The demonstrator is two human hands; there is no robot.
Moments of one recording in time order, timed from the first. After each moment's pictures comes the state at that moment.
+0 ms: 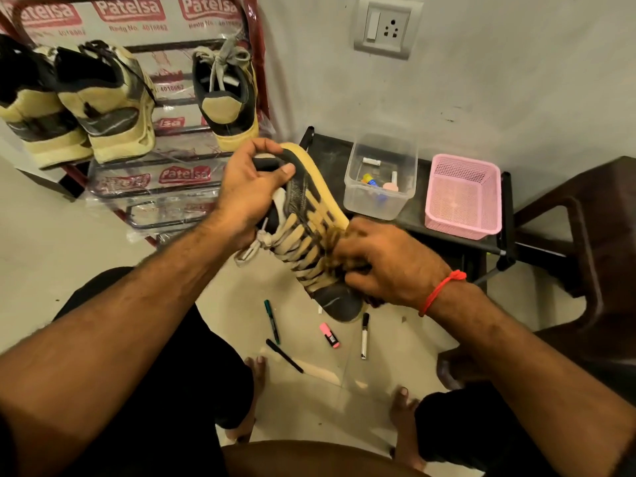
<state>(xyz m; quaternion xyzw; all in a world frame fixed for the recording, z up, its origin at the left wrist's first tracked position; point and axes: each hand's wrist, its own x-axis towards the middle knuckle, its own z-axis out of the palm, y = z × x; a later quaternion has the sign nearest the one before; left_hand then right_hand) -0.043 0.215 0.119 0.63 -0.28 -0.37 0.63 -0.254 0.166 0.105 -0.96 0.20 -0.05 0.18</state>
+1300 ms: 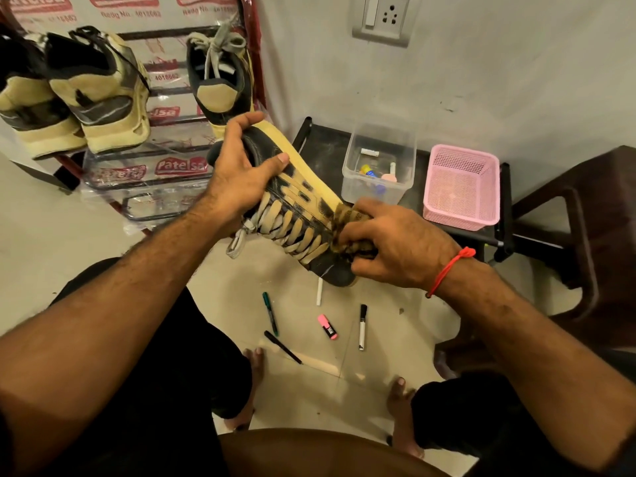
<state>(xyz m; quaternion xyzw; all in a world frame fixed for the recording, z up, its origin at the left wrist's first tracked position) -0.030 0.213 0.118 0.67 -0.32 -0.34 0.57 -0.263 0.156 0.113 -0.97 0.21 -0.03 0.14</state>
